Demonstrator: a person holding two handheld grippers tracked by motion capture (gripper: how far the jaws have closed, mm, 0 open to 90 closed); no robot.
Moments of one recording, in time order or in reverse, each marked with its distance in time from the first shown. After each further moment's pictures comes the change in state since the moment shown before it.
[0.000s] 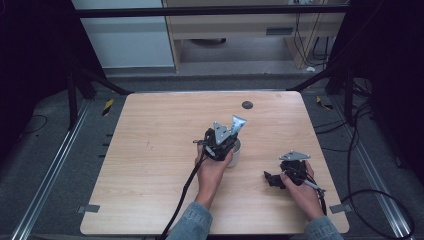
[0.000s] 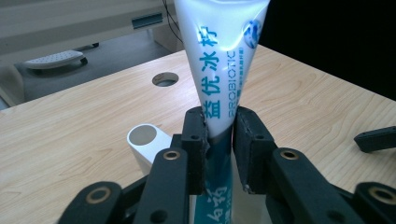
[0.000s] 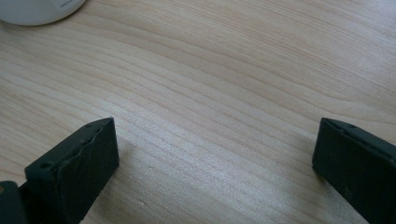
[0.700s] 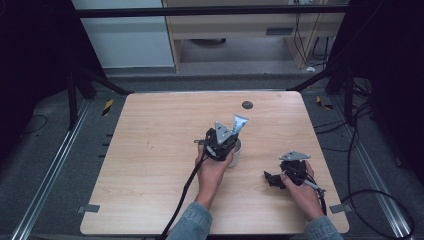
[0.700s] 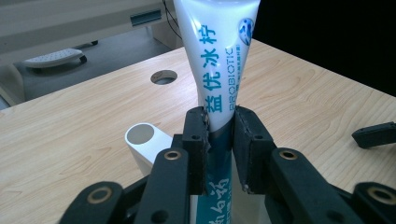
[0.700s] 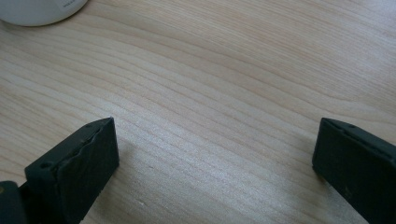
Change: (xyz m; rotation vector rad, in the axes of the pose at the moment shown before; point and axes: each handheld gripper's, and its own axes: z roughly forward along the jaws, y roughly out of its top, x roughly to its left) left arm -0.002 0.002 -0.001 0.021 0.001 0.015; right arm 0.000 0.000 0.000 0.001 0.000 0.001
